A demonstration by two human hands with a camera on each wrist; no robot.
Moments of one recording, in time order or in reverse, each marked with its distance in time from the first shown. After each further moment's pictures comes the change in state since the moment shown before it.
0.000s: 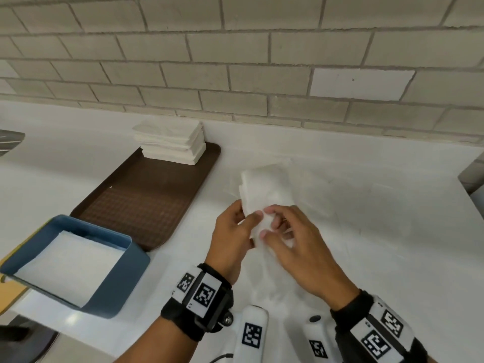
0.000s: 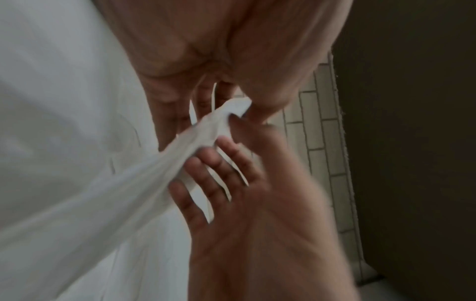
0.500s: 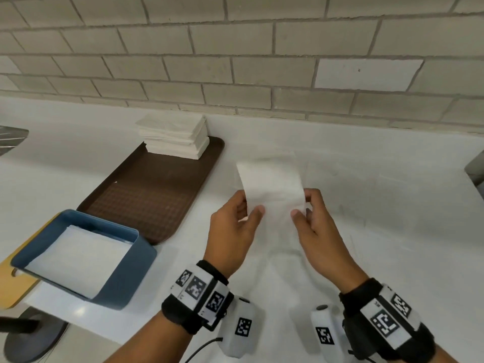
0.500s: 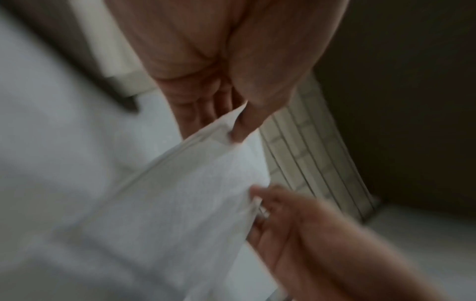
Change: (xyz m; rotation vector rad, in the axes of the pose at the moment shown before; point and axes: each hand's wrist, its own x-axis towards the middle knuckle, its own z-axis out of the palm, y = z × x) left_hand -0.005 -0.002 -0.018 0.351 0.023 0.325; right_hand 0.005 0.011 -0.004 0.229 0.077 0.173
